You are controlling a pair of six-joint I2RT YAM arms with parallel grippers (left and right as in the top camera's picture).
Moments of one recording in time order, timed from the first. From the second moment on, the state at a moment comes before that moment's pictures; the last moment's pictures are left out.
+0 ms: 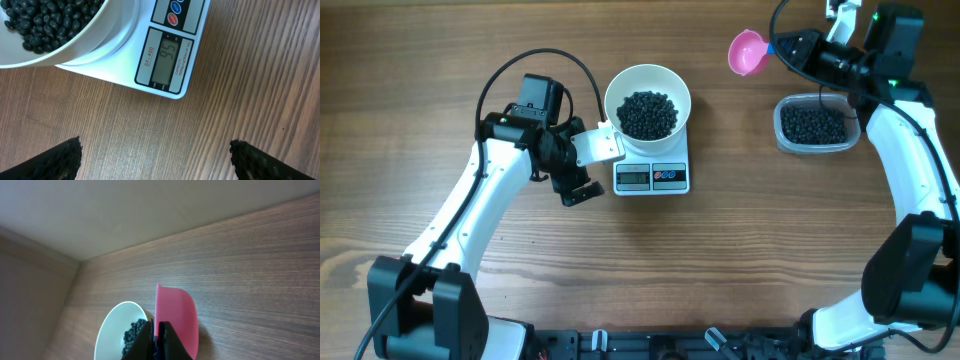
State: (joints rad) left arm -0.22 1.59 1.18 -0.89 0.36 1.06; right arm -0.13 1.74 1.36 -0.23 -0.75 0.35
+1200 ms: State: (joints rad) left arm -0.22 1.59 1.18 -0.89 0.36 1.06; right arm -0.13 1.74 1.36 -0.12 -0.81 0.55
